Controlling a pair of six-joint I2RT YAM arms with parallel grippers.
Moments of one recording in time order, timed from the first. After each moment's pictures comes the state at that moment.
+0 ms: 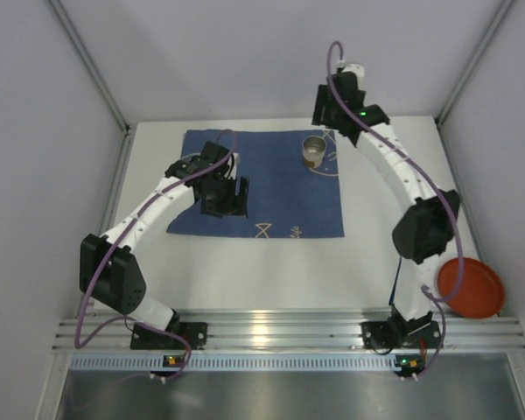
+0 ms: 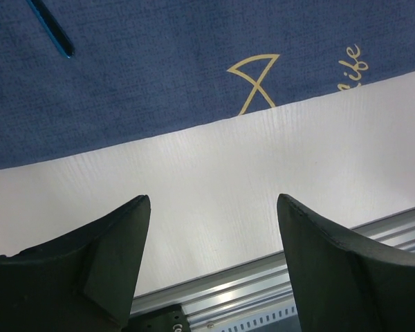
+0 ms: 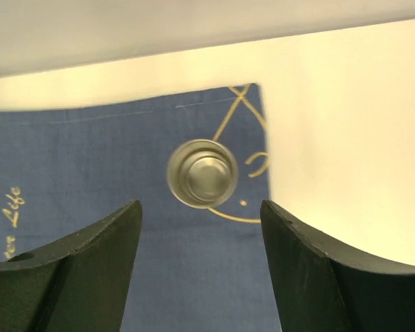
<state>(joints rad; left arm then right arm) -0.45 1.54 1.36 -0.91 0.09 -0.33 0.44 2.09 2.15 -0.66 0.40 0.34</state>
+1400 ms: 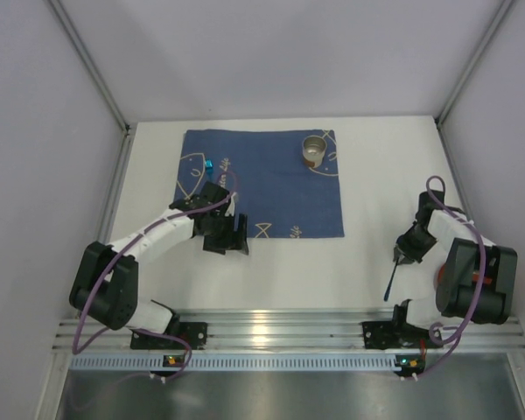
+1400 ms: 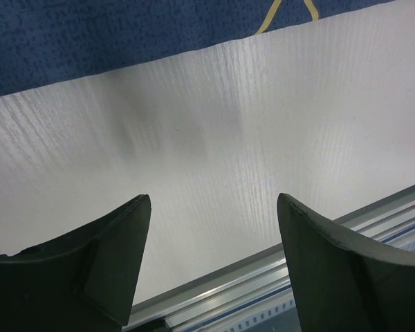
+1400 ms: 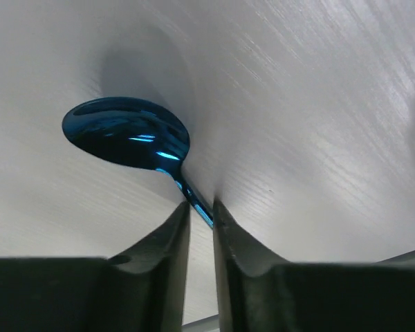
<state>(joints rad) -0.46 1.43 0.88 -0.63 0.25 -0.39 -0.23 1.42 0.73 -0.74 0.02 0.61</state>
